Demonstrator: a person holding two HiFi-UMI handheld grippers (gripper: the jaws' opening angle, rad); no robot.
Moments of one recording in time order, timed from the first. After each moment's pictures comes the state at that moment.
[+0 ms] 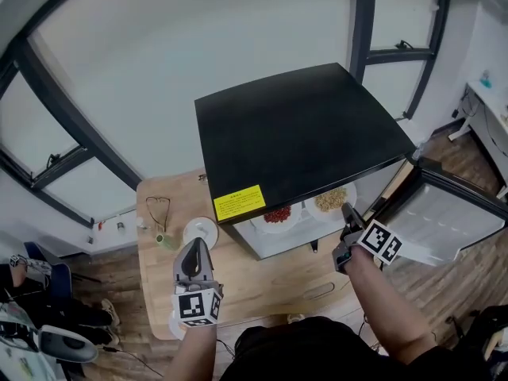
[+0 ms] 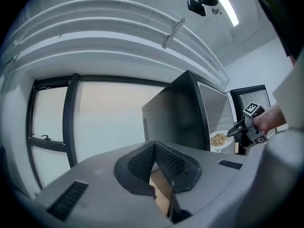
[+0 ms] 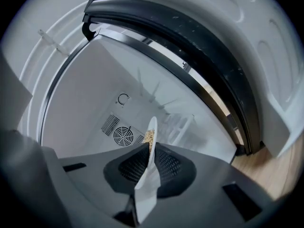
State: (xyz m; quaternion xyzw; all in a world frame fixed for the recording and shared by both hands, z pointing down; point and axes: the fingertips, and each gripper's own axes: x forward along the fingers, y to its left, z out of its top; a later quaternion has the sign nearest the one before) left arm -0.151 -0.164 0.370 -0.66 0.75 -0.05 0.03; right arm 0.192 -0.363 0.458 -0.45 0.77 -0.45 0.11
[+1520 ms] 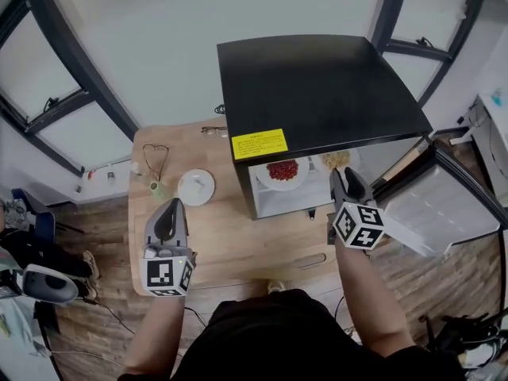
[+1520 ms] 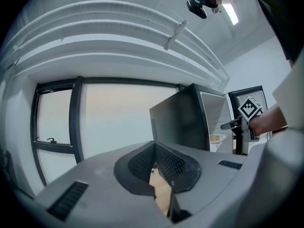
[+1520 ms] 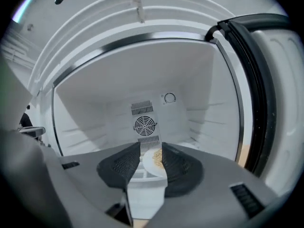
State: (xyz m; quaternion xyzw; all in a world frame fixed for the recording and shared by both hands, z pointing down) left arm -0.190 -0.110 0.353 -0.65 0.75 -0.07 0.04; right arm 0.125 -0.333 0.410 -0.47 0.87 -0.12 -0.06
